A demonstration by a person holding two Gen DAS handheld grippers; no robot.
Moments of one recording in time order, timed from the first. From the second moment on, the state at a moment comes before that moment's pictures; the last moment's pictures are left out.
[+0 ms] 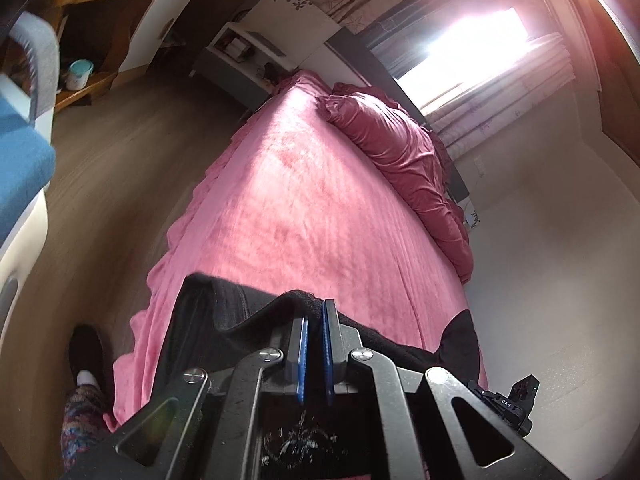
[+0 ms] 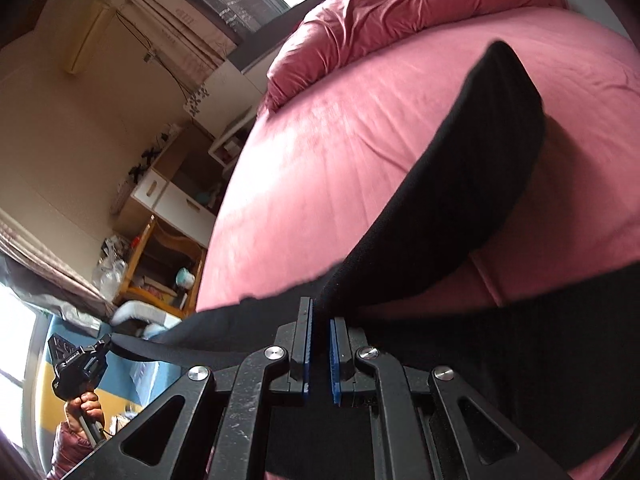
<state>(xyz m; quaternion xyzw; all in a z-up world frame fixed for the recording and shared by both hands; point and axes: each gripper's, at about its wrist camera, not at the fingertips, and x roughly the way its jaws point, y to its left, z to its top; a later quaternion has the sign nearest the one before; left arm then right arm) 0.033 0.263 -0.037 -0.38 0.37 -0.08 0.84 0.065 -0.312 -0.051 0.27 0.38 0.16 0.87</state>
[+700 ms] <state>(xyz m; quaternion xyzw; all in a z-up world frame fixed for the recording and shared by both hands) -0.053 0.285 -0.151 -0.55 0.45 0.01 0.70 0.039 -0.294 -0.171 0.24 0.48 0.11 0.83</state>
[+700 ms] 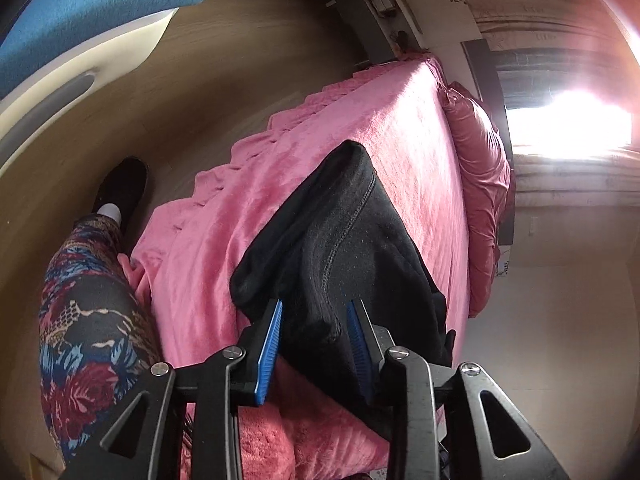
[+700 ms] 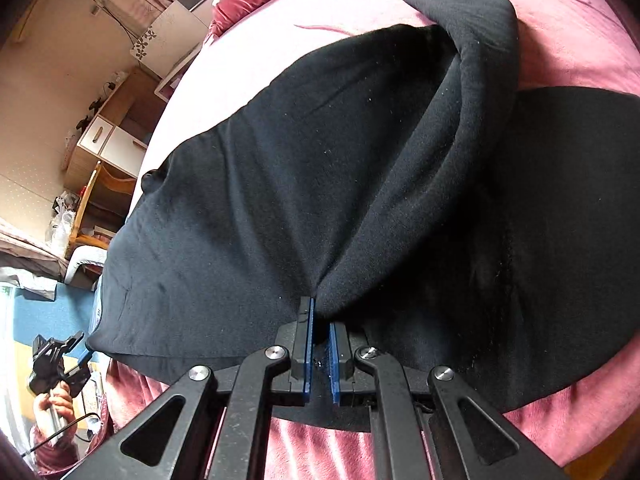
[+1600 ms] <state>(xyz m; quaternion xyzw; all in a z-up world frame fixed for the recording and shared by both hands) -0.023 0.288 -0.155 -0.46 0.46 0.03 0.76 0.000 -0.302 -0.180 0.22 0.49 0.13 0.83</state>
